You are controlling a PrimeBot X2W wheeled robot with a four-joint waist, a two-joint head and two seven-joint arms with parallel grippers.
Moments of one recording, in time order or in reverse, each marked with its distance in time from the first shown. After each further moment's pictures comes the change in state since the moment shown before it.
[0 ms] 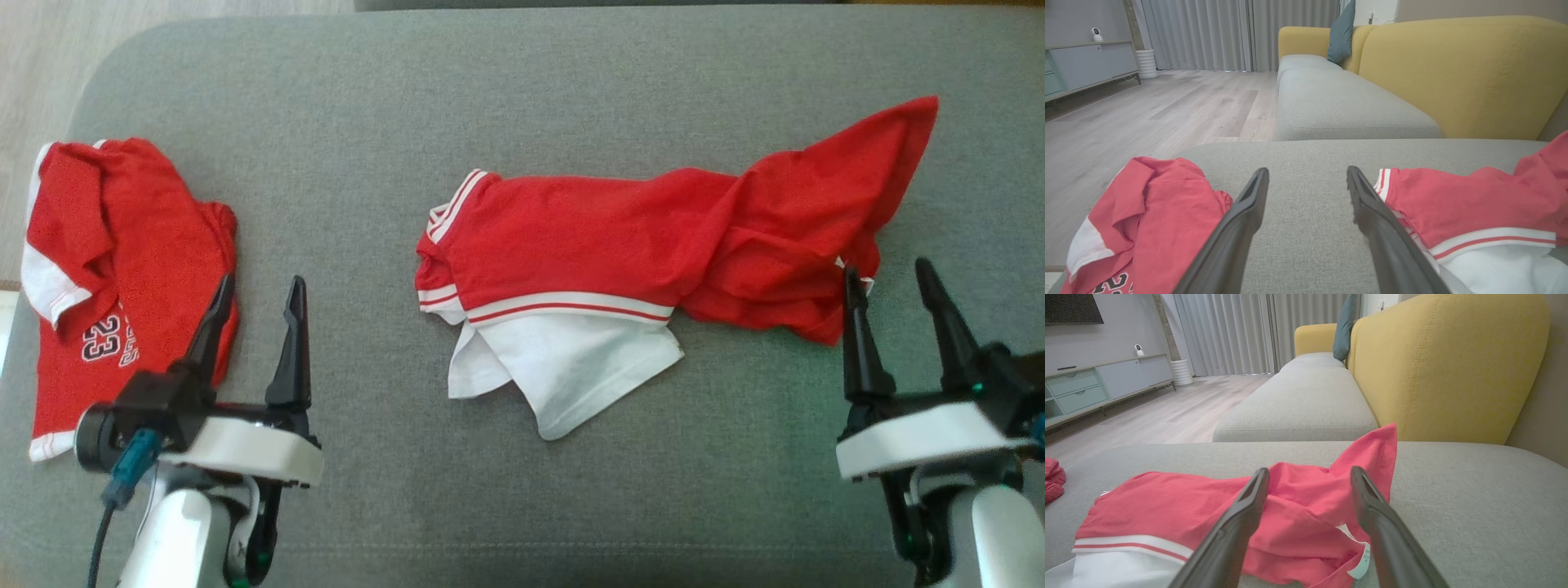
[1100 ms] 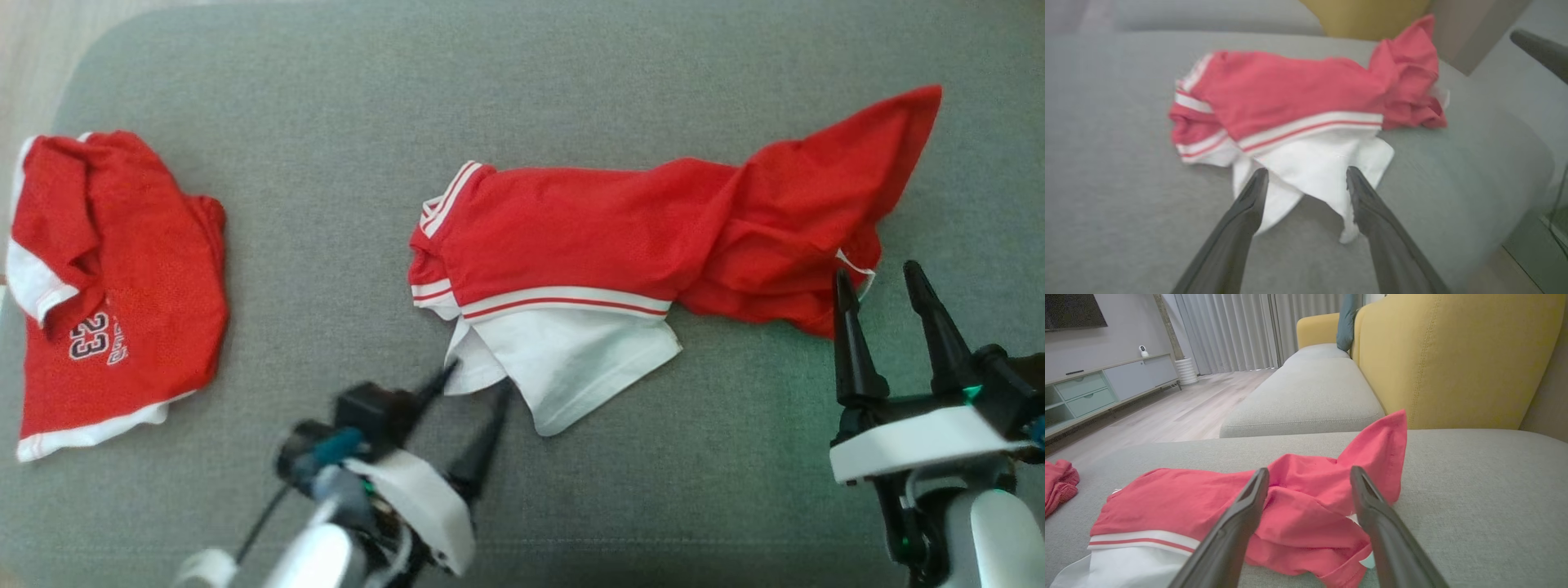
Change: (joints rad) left arm 0.021 -0.065 -0.282 -0.018 -0.062 -0.124 0.288; right arm 0.024 0.002 0.022 -0.037 0.045 0.000 0.023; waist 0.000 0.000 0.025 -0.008
